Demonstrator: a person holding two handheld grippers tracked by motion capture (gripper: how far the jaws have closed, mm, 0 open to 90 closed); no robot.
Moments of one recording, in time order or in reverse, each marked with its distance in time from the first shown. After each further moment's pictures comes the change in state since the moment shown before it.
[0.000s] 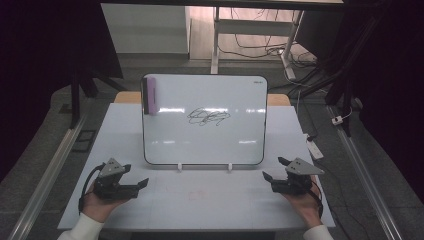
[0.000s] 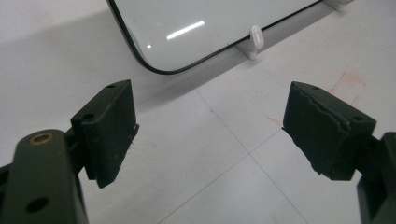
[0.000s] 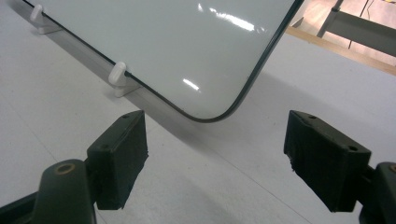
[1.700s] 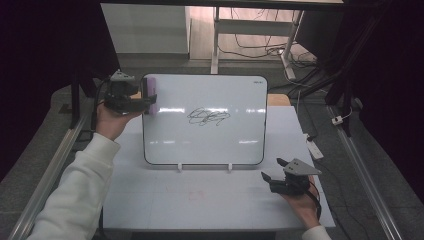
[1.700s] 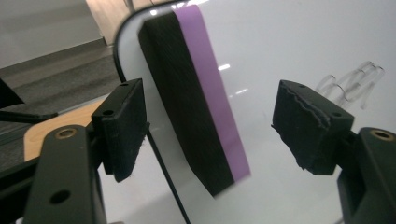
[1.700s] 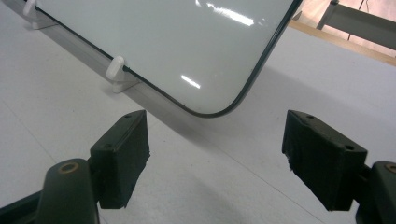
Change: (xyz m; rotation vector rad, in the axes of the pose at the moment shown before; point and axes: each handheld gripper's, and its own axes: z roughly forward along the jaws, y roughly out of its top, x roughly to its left) left arm 0.055 0.213 0.002 -0.119 0.157 -0.025; right arm 0.004 -0.003 0.004 0.022 -0.010 0.013
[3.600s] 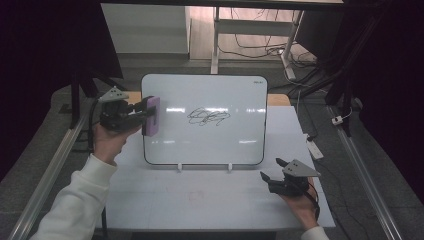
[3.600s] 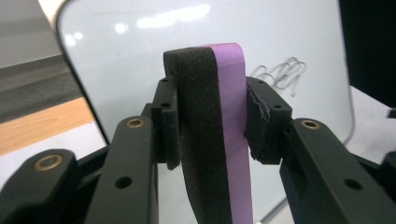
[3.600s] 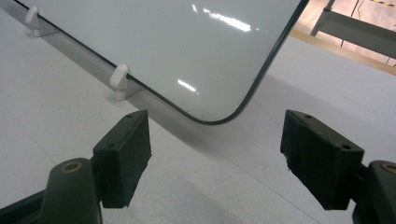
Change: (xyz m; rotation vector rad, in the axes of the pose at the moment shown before) left arm -0.026 -0.046 -0.028 -0.104 -0.177 -0.008; right arm 0.007 0.003 -0.002 -0.027 -0.020 -0.004
